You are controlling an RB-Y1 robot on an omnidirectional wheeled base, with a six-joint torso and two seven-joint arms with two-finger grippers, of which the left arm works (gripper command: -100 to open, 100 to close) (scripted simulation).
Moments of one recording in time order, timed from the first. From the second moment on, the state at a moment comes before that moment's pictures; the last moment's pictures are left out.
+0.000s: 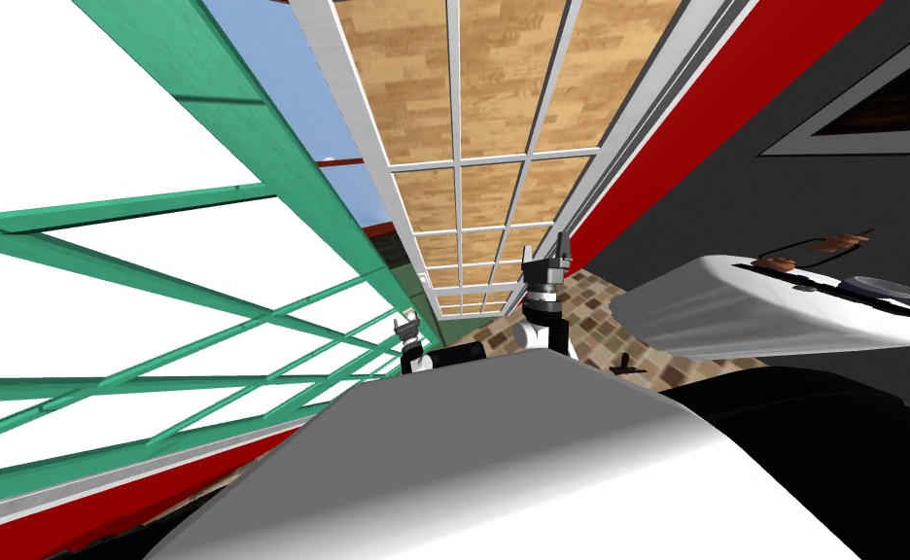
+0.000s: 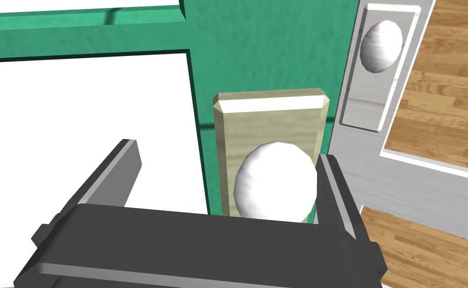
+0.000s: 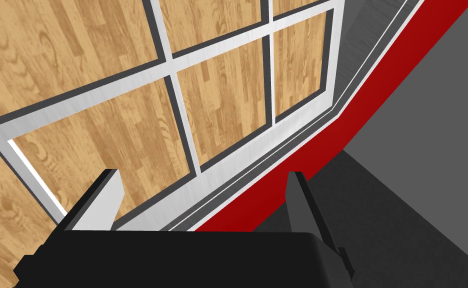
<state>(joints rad) 0.08 0.05 -0.36 -0.83 0.79 -1.02 1.05</state>
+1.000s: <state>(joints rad) 0.07 0.04 -0.35 -0.83 0.81 -1.02 1.04</state>
